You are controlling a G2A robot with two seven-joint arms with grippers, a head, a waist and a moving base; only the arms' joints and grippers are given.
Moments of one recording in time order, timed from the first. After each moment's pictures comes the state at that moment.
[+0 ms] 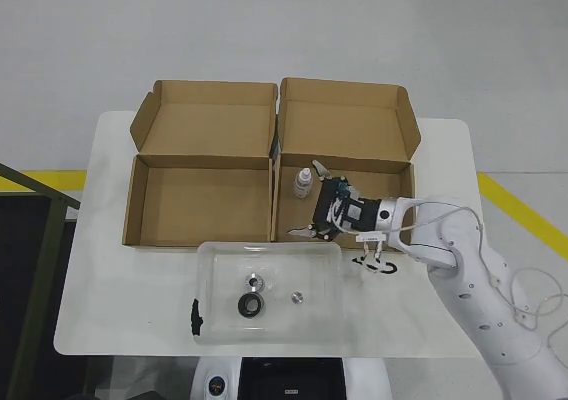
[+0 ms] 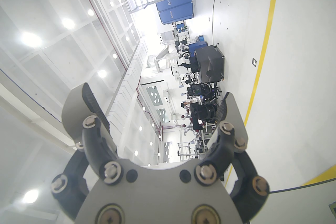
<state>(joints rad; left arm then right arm) -0.29 -0.19 -0.48 -1.38 1.96 -0.31 0.15 -1.03 -1.13 1.10 -1.82 -1.14 -0.79 0.39</state>
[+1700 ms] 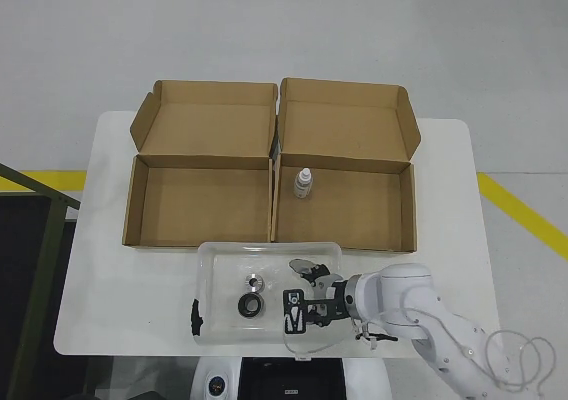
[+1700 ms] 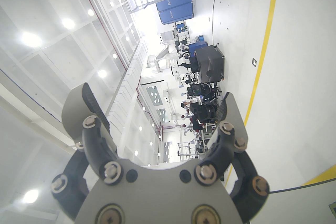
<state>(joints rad) -0.29 -0.19 -0.48 -1.38 1.96 -0.31 0.15 -1.23 -1.08 0.91 -2.00 -1.33 -0.88 0.78</state>
